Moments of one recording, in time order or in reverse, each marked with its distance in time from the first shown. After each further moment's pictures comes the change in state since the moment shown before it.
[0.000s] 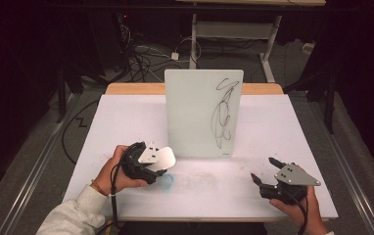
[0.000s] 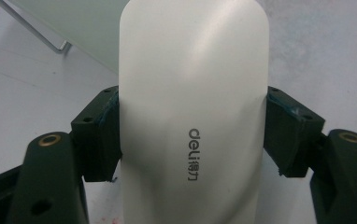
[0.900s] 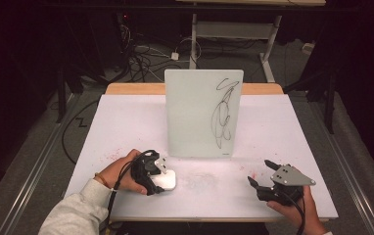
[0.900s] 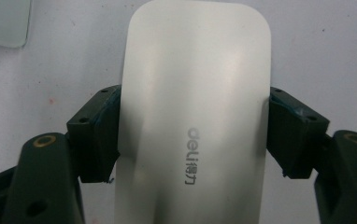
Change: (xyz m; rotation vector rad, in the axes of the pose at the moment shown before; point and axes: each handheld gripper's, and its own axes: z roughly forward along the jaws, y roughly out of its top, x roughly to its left) left arm 0.001 0.000 0.042 0.314 -0.342 0.150; right arm 0.005 -0.002 0.005 0.030 0.047 -0.011
